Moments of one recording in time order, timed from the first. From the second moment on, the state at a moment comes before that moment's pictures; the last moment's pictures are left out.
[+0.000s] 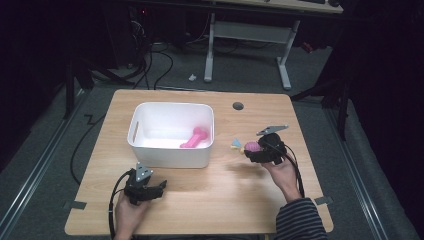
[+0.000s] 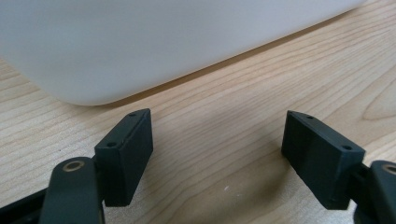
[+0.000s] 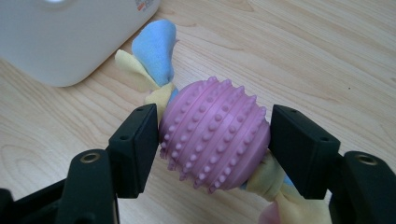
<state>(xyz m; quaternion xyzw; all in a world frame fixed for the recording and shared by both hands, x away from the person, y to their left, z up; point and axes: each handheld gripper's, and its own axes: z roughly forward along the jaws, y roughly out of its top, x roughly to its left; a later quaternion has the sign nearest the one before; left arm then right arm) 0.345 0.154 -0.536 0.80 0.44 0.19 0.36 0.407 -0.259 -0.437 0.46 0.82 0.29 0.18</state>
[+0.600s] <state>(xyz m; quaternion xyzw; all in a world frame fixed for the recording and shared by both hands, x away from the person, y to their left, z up) 0.345 0.154 -0.536 0.80 0.44 0.19 0.36 0.391 -0.259 -0.393 0.43 0.82 0.34 0.15</state>
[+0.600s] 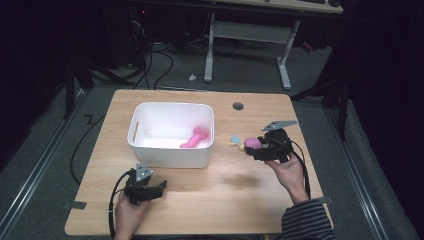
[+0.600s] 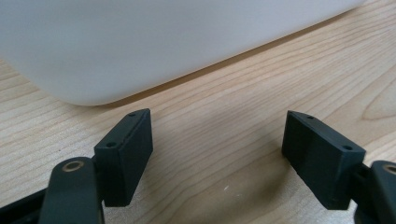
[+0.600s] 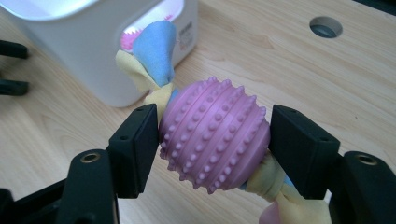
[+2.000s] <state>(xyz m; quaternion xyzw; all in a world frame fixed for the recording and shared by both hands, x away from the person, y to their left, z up) 0.345 0.154 -0.536 0.80 0.44 0.19 0.36 0.405 -0.201 -0.340 0.36 0.86 0.35 0.15</state>
